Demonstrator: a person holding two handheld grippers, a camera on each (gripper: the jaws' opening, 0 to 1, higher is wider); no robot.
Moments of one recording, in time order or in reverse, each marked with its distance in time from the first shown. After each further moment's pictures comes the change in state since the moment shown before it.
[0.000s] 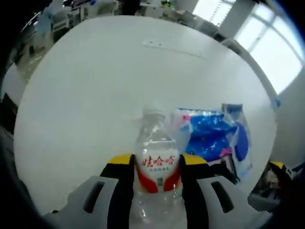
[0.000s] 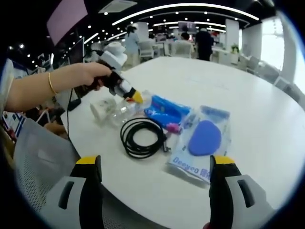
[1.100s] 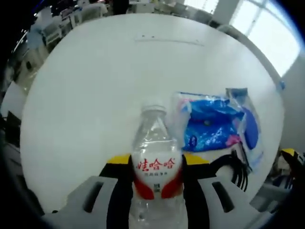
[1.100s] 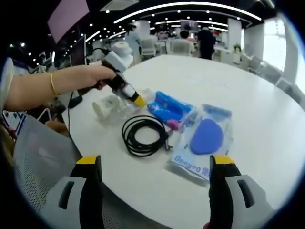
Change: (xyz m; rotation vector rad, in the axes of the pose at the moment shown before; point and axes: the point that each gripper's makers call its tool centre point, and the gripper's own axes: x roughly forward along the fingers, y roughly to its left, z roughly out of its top) left arm 0.006 0.005 -0.014 0.087 0.030 0.056; right arm 0.001 0.004 -0.003 -0.012 0.015 0.016
